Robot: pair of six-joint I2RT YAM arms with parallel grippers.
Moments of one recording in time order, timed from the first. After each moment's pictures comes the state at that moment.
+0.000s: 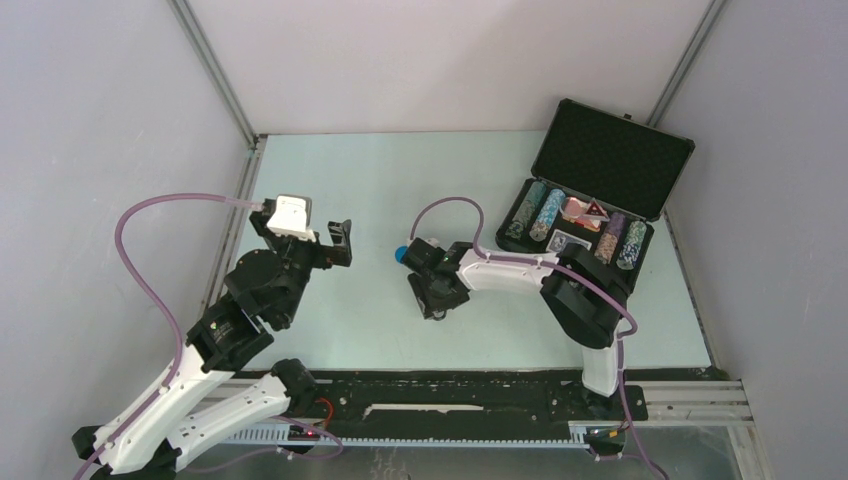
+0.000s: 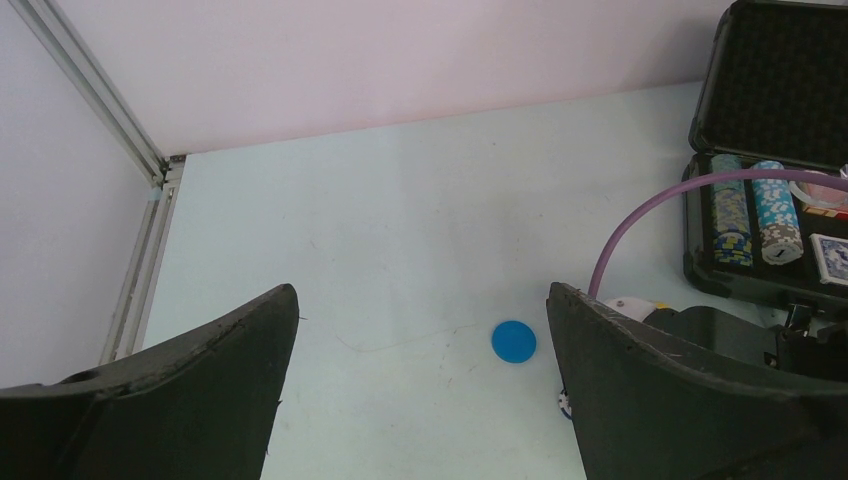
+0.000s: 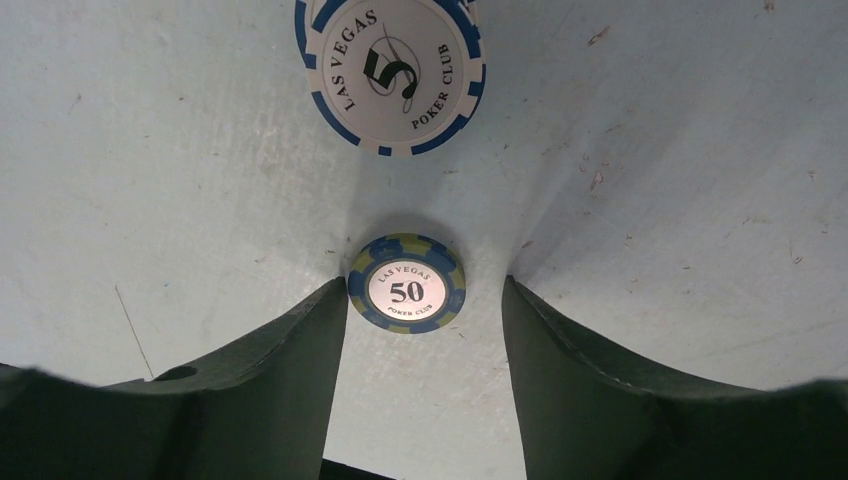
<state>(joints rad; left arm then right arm) -0.81 0.61 0.92 -0.36 -0.64 0.00 0.99 1.92 1.29 -0.63 0.10 0.54</state>
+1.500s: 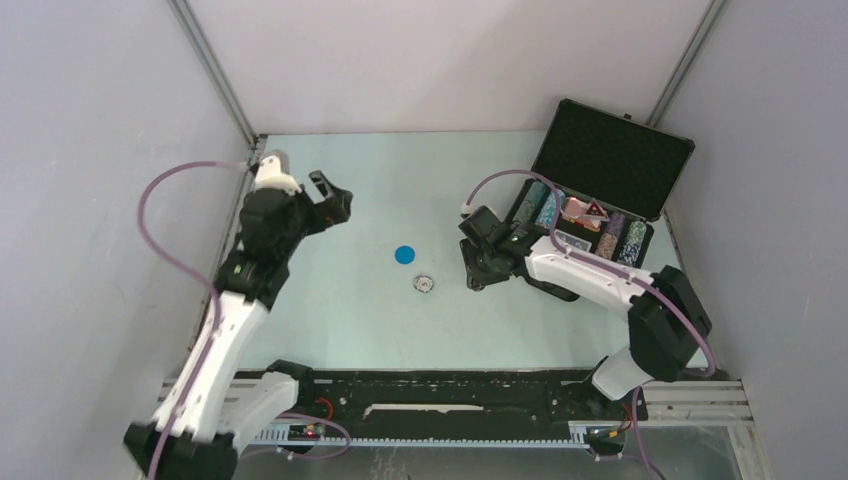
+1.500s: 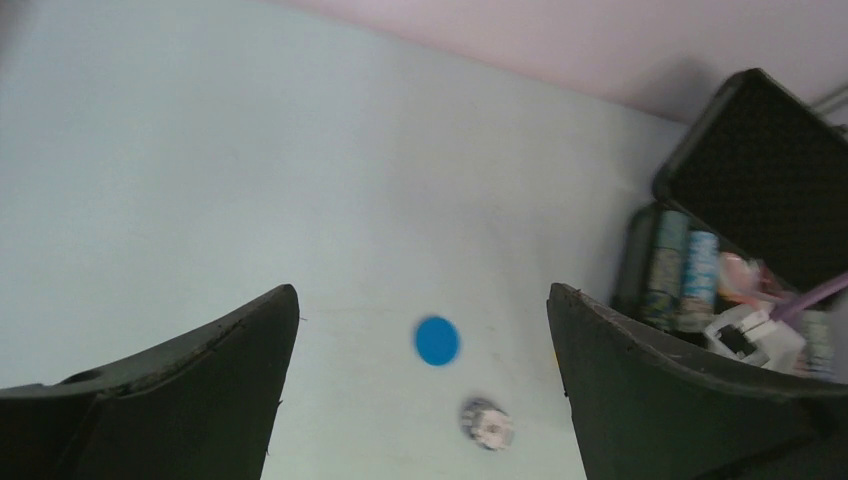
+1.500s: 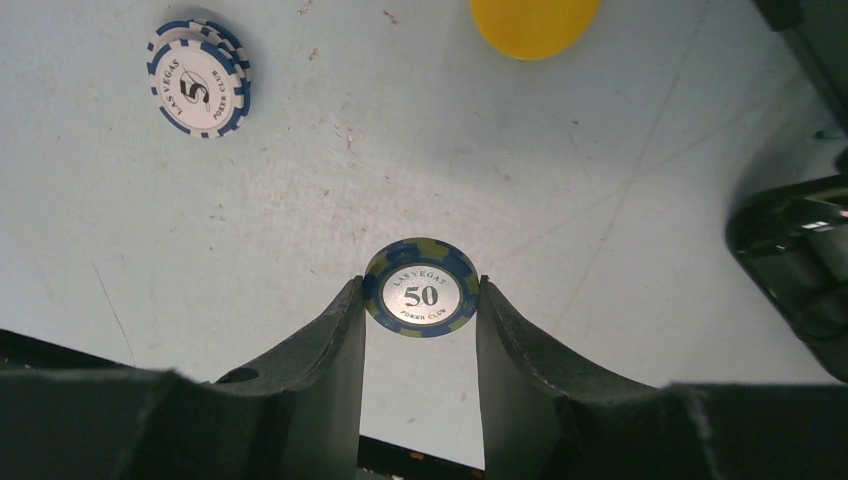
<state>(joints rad) -0.30 0.81 0.93 -0.35 -0.19 -0.39 0.79 1.57 1.12 -0.66 0.12 0.49</state>
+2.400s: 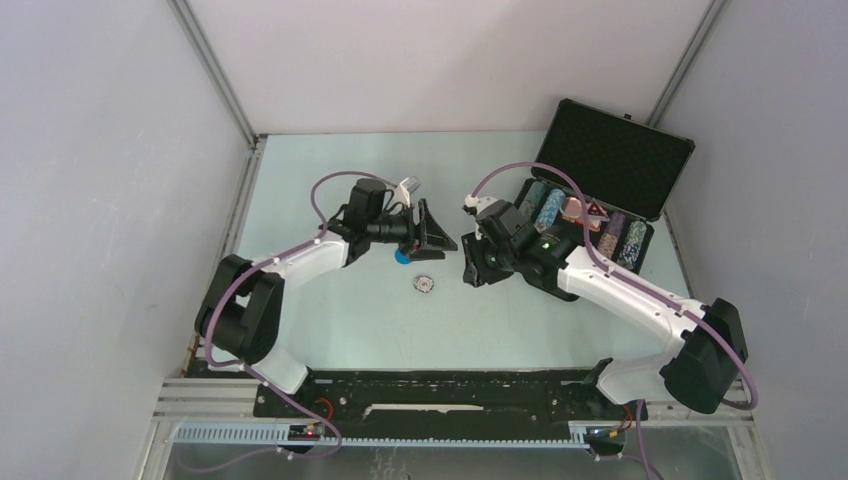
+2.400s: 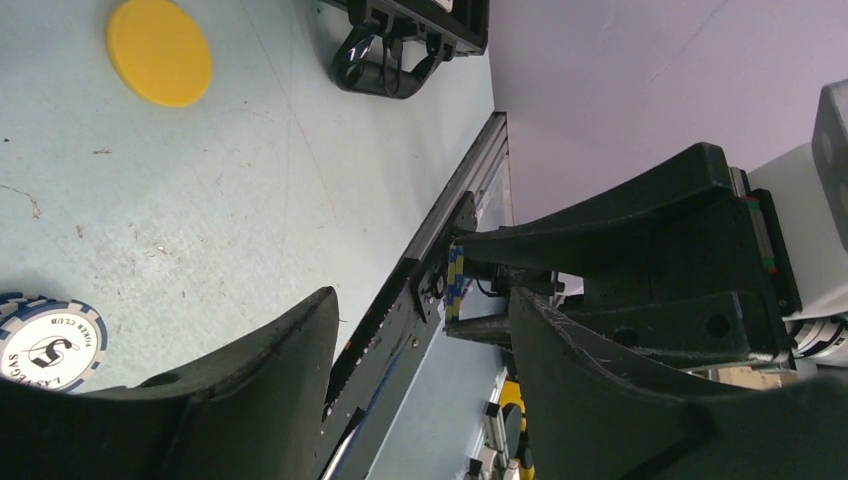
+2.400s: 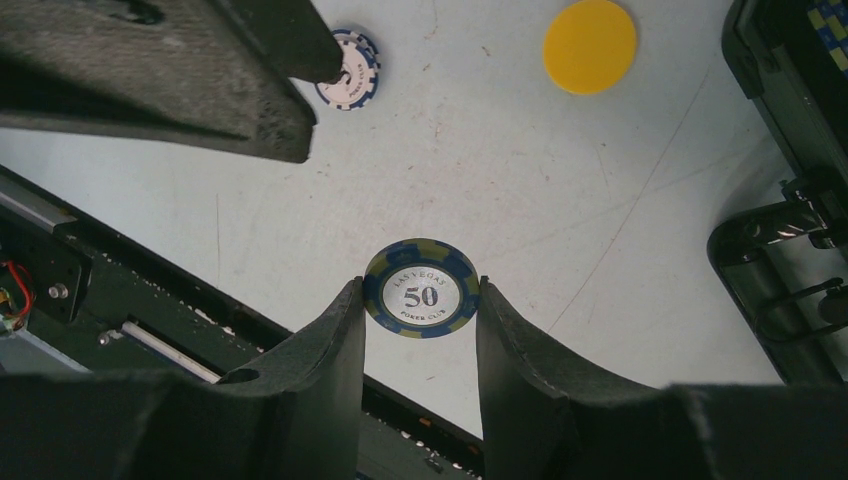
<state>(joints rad) -0.47 1.58 0.94 0.08 0.85 -0.86 0.80 1.34 1.12 -0.68 0.02 0.39</state>
